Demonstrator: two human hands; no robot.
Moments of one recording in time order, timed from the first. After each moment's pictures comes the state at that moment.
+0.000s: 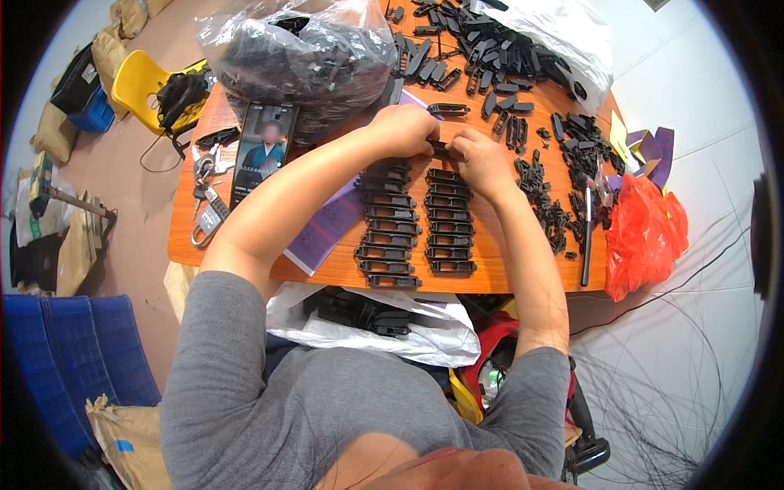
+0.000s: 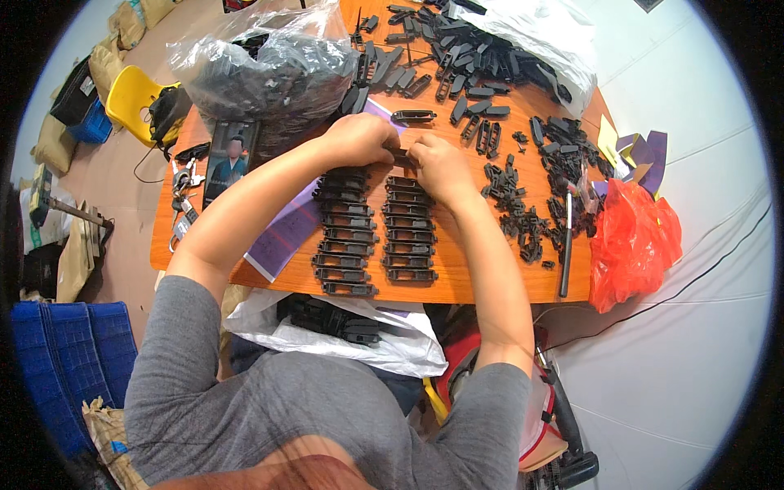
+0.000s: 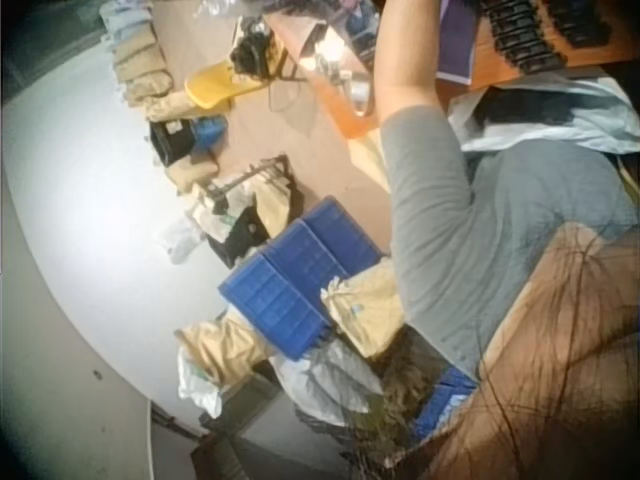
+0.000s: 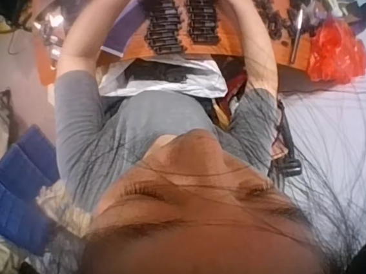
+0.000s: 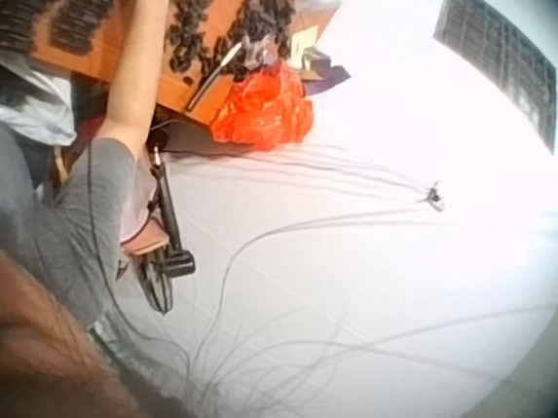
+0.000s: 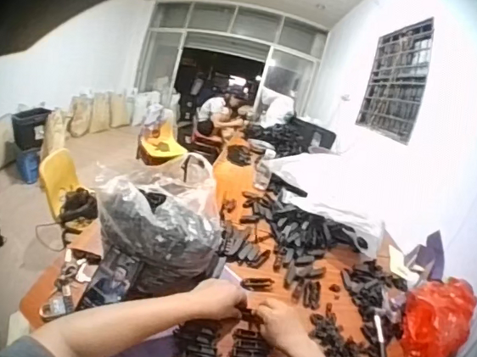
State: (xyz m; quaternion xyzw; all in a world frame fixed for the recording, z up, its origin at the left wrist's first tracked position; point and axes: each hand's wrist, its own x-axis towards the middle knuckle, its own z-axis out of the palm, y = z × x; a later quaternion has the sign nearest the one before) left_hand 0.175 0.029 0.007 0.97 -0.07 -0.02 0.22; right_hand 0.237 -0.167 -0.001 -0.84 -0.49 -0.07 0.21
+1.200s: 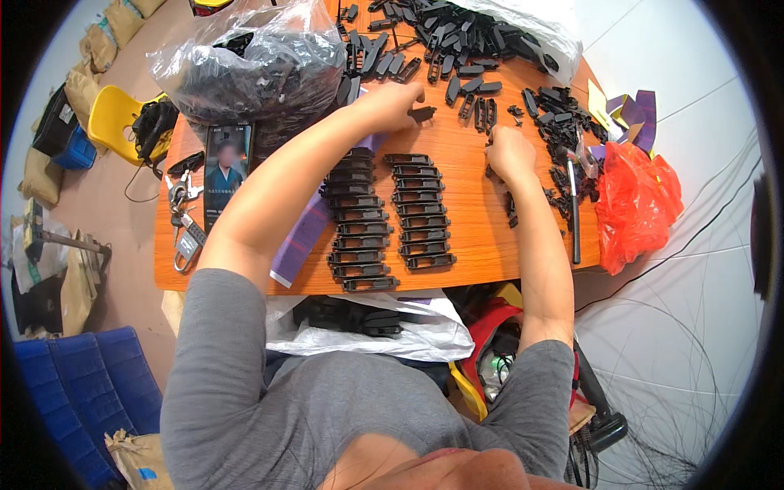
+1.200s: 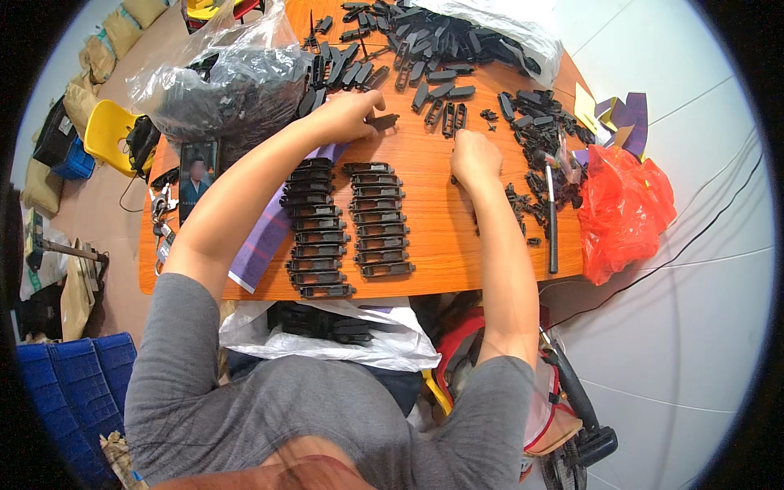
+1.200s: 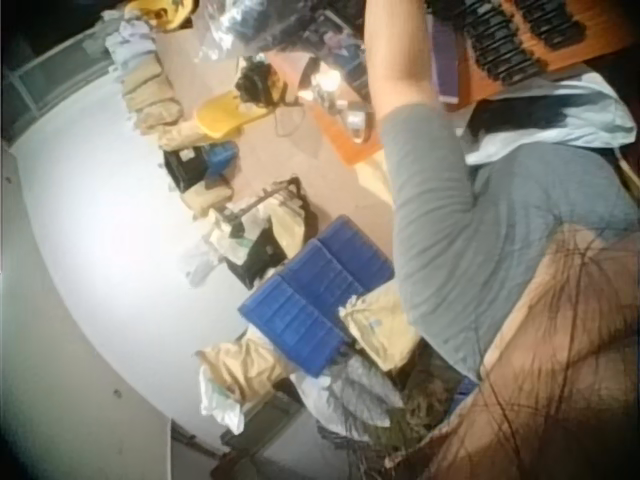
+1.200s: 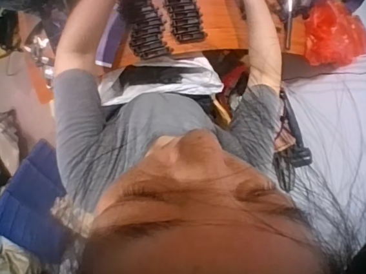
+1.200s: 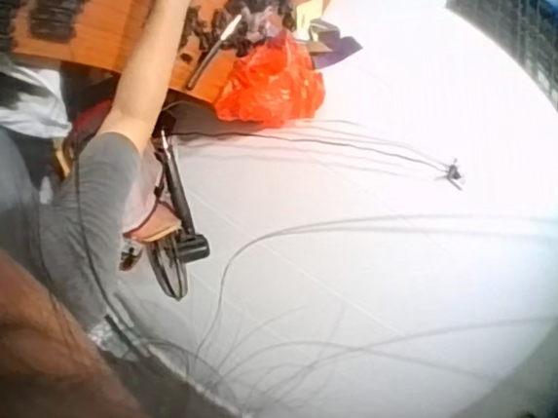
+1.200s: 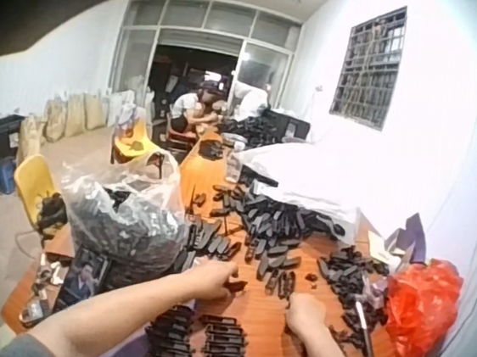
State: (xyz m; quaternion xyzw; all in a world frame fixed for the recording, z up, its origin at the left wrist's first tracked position) left_hand 0.232 0.017 0.001 0.96 -0.11 0.04 0.25; right_hand 0.280 -0.236 0.010 -0.98 -0.18 0.00 -0.04
